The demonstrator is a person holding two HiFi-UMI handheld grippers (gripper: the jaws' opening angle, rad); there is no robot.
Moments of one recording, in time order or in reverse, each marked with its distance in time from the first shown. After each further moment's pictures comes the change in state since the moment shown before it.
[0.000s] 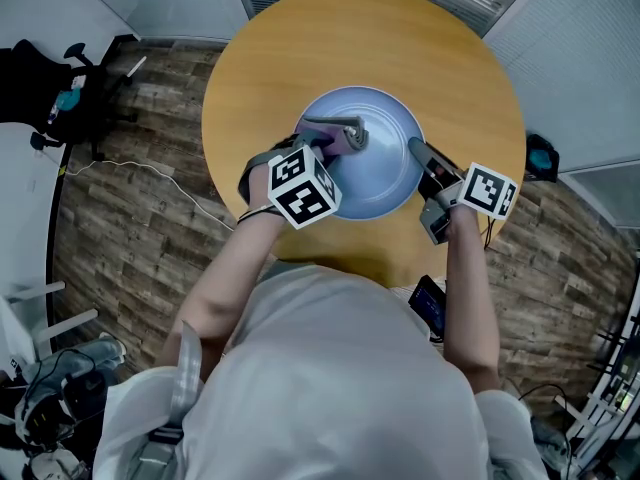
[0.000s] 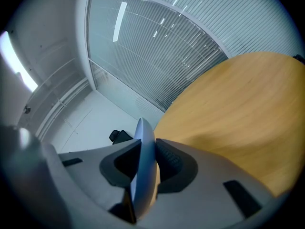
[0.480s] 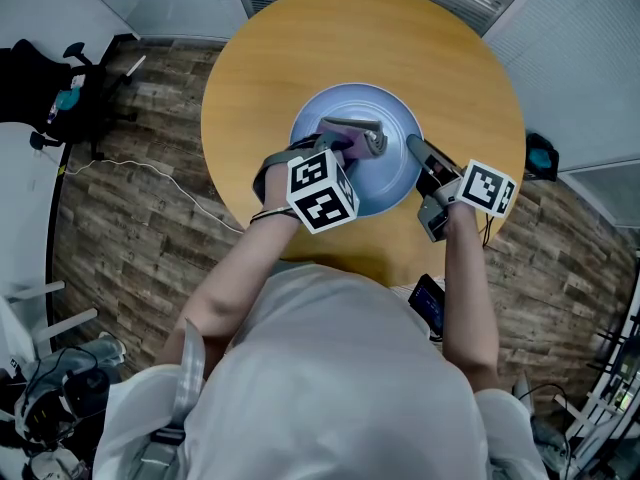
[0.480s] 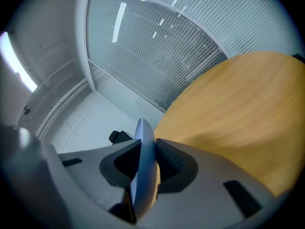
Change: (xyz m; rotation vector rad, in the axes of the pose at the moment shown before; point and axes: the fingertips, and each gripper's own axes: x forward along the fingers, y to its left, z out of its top) left arm 0.005 -0.019 0.029 0.069 -0.033 -0.030; right arm 0.006 0.006 0.001 0.007 -0.013 0.027
